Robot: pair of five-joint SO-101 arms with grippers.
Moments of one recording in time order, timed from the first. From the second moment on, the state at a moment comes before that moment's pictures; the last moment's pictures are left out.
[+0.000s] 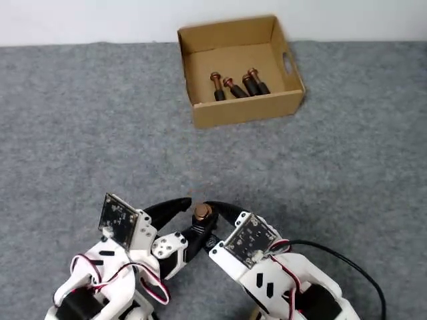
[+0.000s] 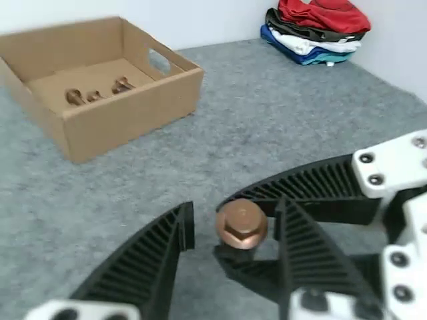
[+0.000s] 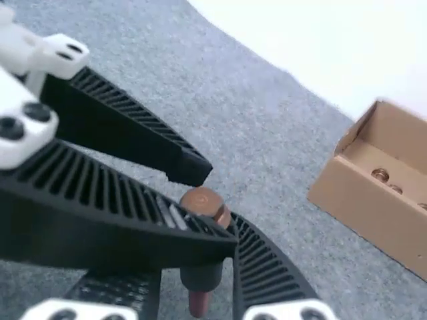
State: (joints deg) left arm 36.5 -102.3 73.1 67.0 18.1; right arm -46.7 -102.8 73.8 55.6 10.2
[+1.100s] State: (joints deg) left arm -3.7 -101.3 96.9 44.8 12.4; right arm -12.0 -79.4 53.2 61.4 -13.8
